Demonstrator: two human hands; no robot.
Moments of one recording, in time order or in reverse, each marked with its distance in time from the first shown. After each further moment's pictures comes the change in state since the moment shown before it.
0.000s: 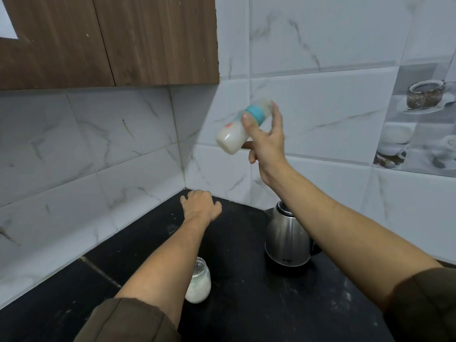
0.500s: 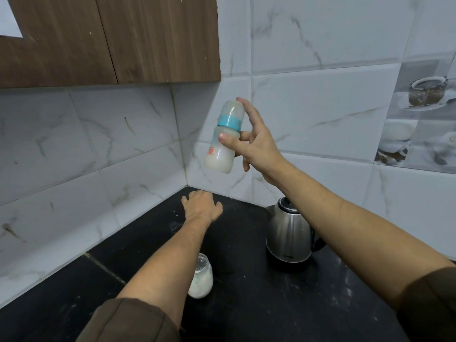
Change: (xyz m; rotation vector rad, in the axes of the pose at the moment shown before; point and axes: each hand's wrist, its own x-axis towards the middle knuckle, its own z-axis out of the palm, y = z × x) left_hand -0.008 -0.005 0.004 0.002 -0.017 -0.002; right_hand -0.016 -0.009 0.004 -0.283 -0.352 -0.088
